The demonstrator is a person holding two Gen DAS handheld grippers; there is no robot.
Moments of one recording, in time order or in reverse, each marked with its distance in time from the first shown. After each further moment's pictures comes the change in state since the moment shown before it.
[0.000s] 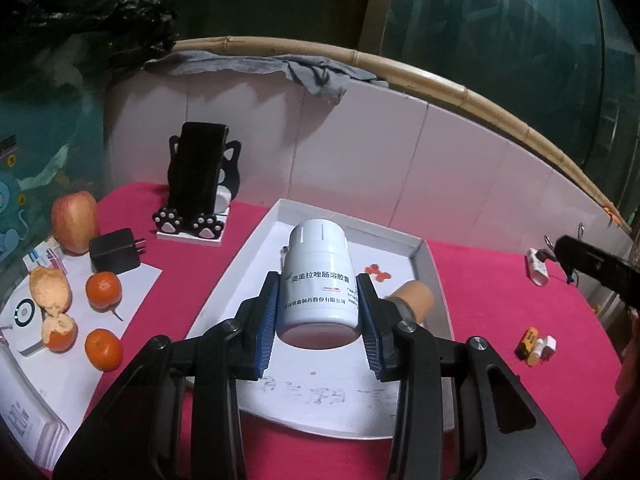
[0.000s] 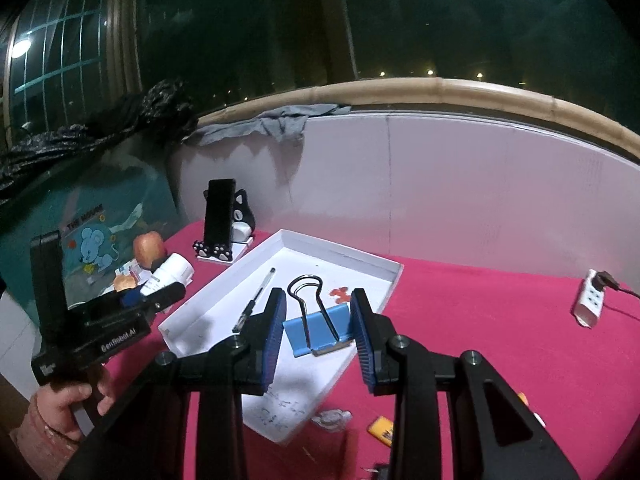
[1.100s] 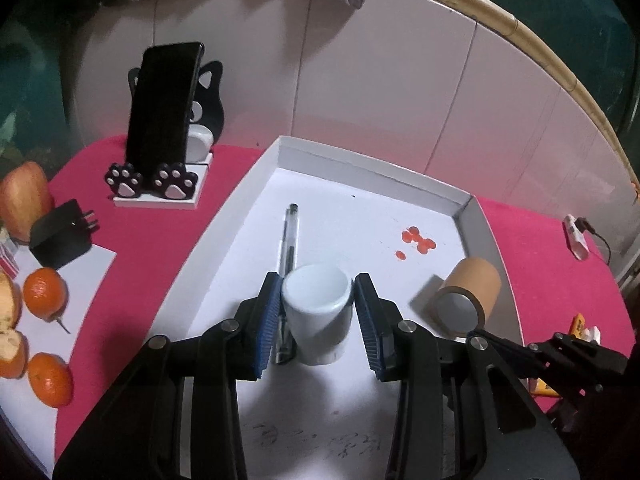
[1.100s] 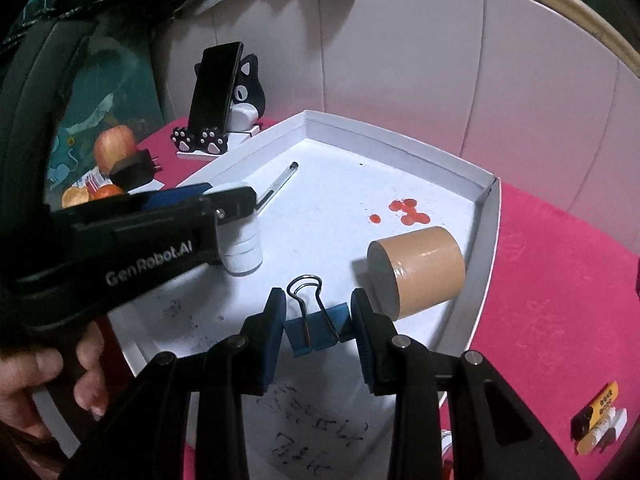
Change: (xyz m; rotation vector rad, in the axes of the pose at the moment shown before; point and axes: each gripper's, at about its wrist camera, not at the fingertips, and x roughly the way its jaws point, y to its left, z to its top) left arm 0.109 0.004 0.002 0.023 0.207 0.034; right arm 0.136 0.046 -0.060 -0.086 0.284 -0.034
